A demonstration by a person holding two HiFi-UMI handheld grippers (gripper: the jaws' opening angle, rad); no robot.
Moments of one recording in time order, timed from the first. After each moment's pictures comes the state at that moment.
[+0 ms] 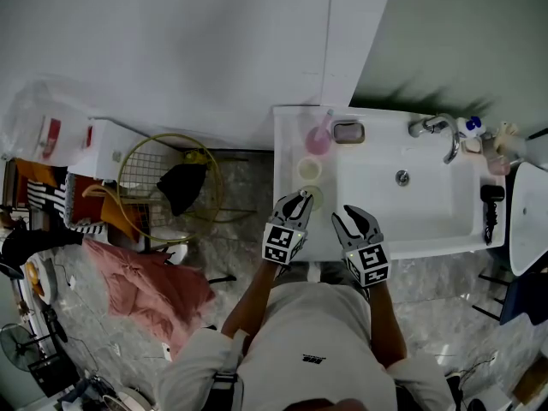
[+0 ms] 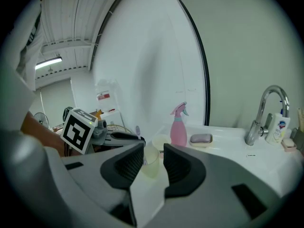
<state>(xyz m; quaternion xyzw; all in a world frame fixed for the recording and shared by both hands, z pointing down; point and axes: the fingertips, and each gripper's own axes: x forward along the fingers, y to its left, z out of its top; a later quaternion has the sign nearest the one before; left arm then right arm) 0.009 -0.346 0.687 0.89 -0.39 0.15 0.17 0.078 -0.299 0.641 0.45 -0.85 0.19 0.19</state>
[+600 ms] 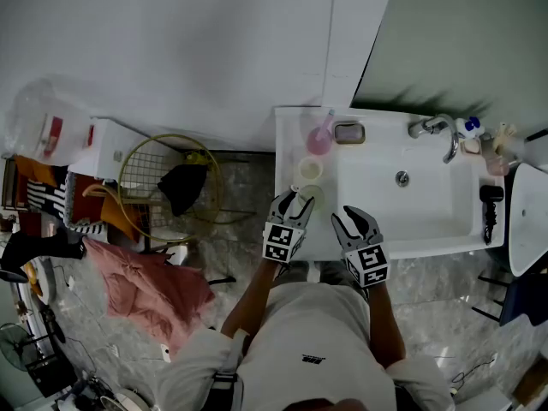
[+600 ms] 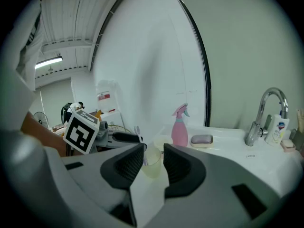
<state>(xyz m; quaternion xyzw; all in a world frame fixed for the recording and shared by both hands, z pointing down) -0.004 -0.347 0.691 0.88 -0.41 0.17 0.17 0.072 -0.294 0.635 0.46 -0.85 0.19 0.19</state>
